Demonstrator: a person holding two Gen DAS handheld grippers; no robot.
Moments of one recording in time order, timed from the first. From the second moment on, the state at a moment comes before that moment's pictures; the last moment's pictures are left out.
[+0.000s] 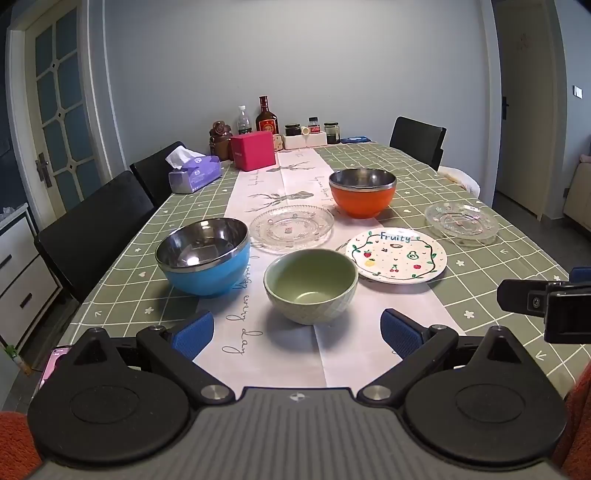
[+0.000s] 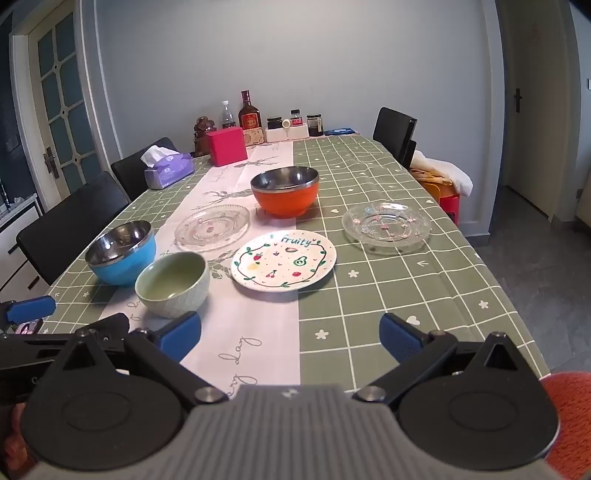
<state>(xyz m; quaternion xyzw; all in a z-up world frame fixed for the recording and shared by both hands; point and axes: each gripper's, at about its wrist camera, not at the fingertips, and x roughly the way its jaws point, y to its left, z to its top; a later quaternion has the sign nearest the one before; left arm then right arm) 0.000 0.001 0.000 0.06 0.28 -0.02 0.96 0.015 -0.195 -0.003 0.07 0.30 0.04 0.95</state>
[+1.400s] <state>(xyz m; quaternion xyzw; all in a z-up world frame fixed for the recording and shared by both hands) 0.001 0.000 0.000 0.06 0.28 -0.02 0.96 0.018 -0.186 -0.007 0.05 0.31 0.04 0.95</state>
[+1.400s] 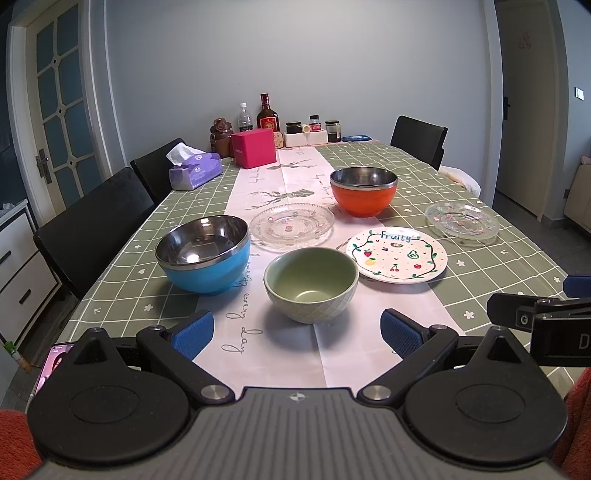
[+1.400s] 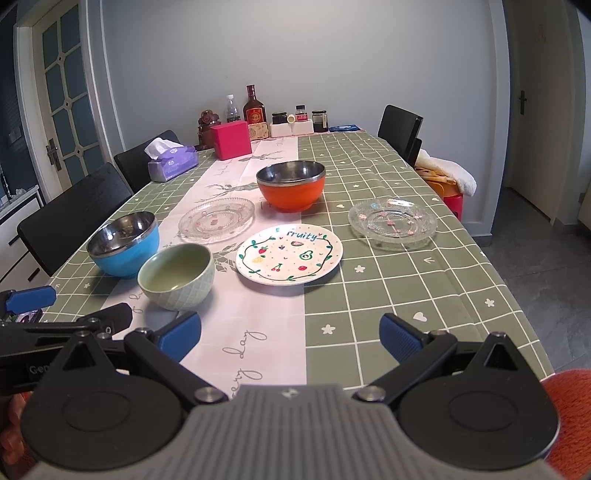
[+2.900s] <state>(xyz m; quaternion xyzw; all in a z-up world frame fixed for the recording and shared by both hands) 0.002 0.002 0.004 0.06 0.28 -0.02 0.96 0.020 -0.184 -0.007 0.05 0.31 0.05 0.95</state>
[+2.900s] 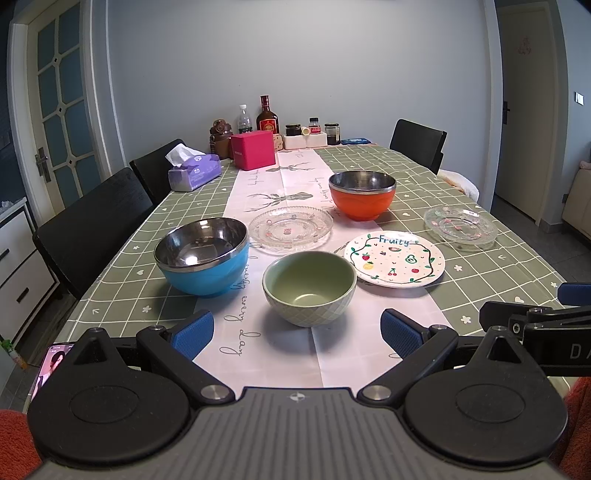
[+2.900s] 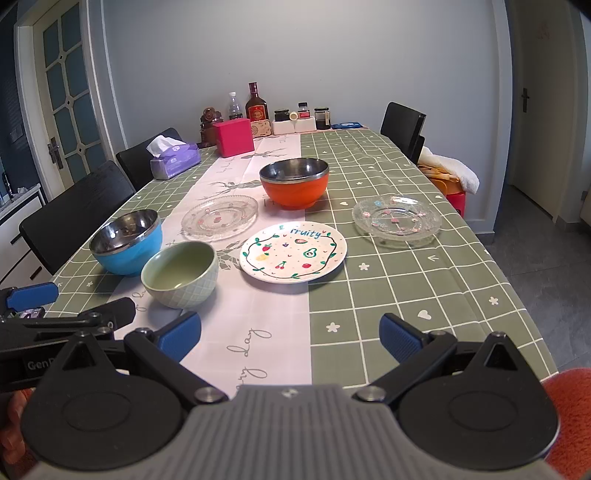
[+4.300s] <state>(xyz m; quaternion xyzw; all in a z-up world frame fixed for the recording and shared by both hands) 0.091 0.049 -0.002 -0.01 0.30 -0.09 0.95 0.098 -0.167 -0.027 0.02 0.33 0.09 0.94</state>
